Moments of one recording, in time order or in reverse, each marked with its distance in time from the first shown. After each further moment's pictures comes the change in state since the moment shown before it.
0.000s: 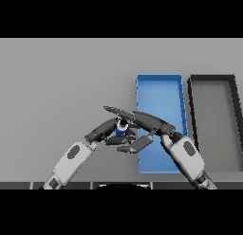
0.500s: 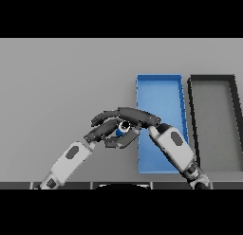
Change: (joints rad) left arm -0.017 0.046 -0.024 -0.022 -0.087 -0.005 0.056; right arm -0.134 0.081 0.025 0.163 0.012 0.067 0.013
